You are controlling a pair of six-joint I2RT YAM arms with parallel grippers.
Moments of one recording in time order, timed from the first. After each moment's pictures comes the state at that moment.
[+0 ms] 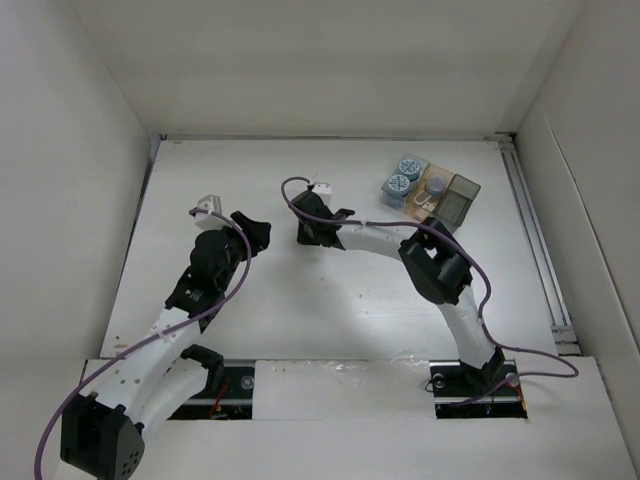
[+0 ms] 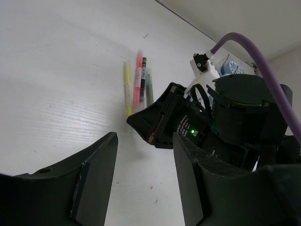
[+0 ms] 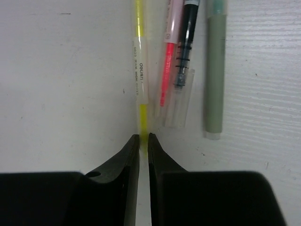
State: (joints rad) left arm -0.39 0.80 0.50 0.05 -0.16 -0.71; right arm 0.84 2.22 1.64 -0.27 0.29 0.76
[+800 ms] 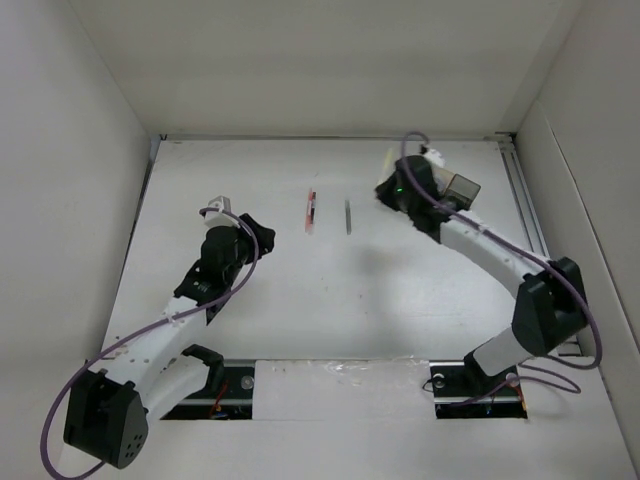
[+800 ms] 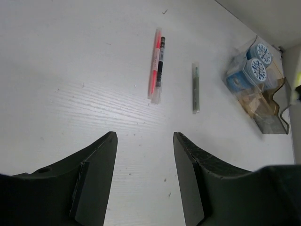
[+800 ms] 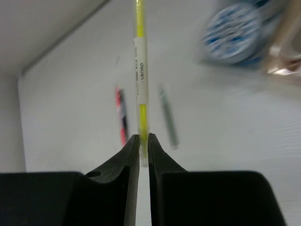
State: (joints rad) left arm -0.39 0.90 0.50 0.04 -0.16 -0.71; right arm 0.60 1.58 1.23 -0.19 0.29 0.85
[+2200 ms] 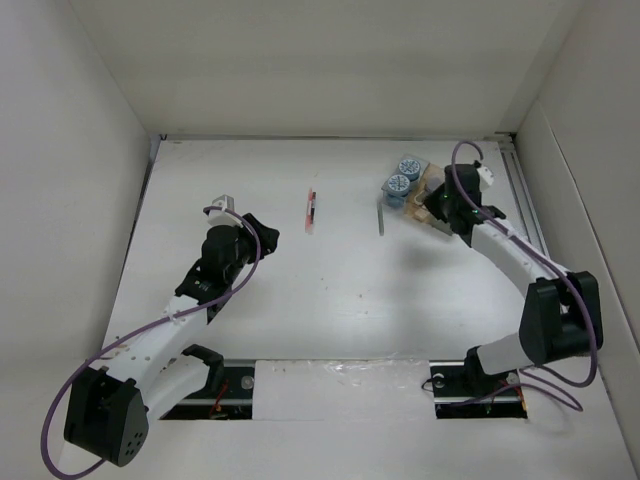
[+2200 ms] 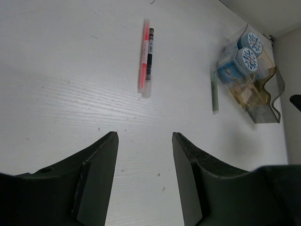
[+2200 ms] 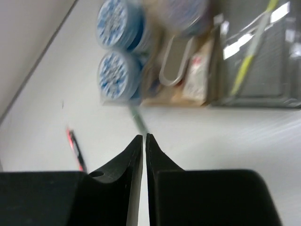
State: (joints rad) left arm -0.39 0.92 0.50 0.06 -0.09 -0.71; right arm 0.15 1.45 1.00 -0.17 0.21 0.91
